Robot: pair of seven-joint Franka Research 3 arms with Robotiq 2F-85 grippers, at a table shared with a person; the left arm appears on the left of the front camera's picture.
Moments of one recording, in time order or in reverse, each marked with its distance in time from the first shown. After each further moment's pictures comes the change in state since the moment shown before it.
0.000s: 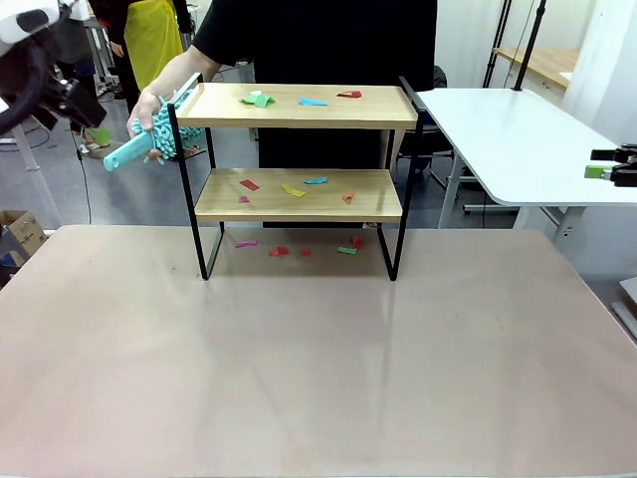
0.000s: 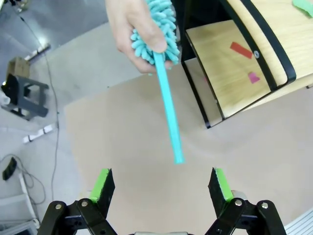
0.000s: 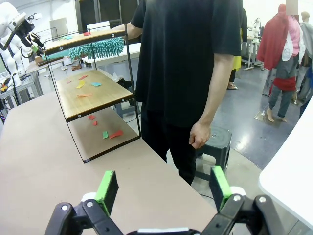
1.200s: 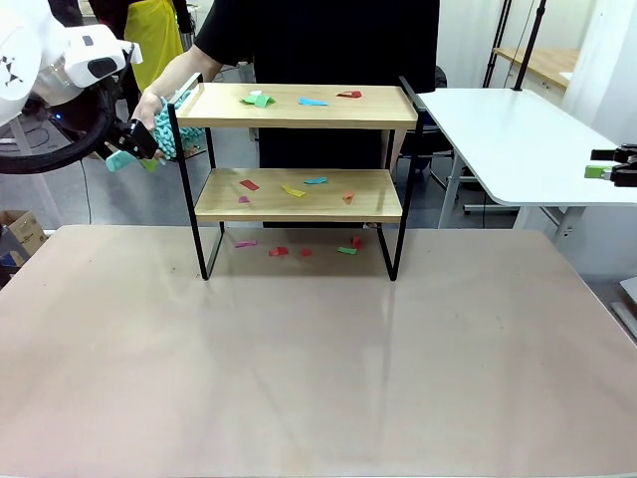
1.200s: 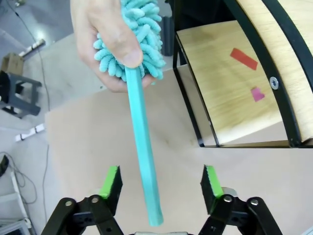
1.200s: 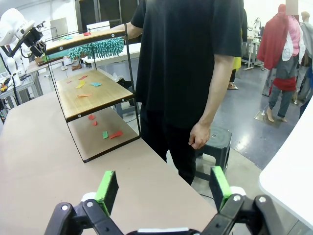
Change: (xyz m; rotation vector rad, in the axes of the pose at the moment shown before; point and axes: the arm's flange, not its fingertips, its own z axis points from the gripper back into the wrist) left arm 0.017 -0.025 -0.067 0.003 0.010 0.033; right arm 0.000 0.000 0.000 0.000 0.000 0.000
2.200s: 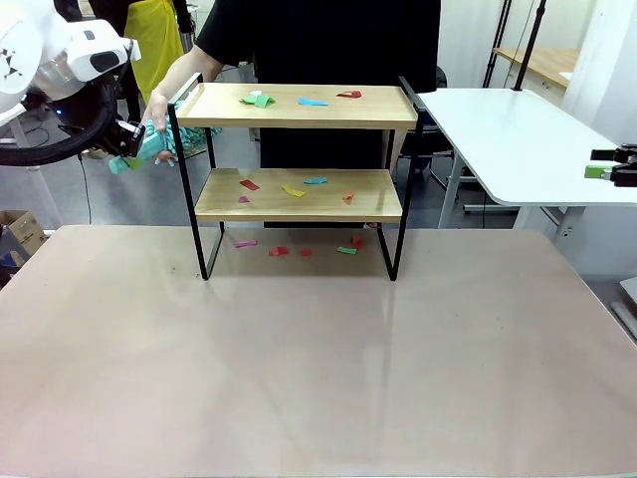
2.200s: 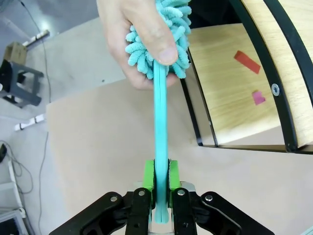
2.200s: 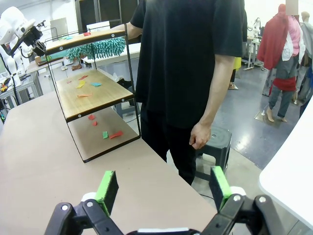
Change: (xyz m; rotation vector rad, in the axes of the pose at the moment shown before) left arm 0.003 -0.004 0.005 0.015 0.019 0.057; right arm 0.000 0.000 0.000 0.000 0.000 0.000
